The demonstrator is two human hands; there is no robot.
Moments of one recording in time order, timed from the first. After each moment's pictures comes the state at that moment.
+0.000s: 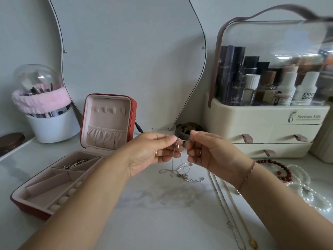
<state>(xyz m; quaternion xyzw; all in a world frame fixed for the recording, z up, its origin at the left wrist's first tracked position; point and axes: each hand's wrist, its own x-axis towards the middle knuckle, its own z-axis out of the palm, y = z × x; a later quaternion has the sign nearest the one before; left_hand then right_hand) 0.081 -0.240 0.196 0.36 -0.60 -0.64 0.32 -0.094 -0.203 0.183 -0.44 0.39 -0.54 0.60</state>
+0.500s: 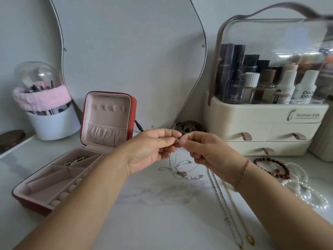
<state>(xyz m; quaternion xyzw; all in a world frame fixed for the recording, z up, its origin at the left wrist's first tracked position) 0.079 -0.242 0.193 0.33 -0.59 -0.66 0.33 -0.093 -0.199 0.179 -0.57 0.48 -0.47 0.47</state>
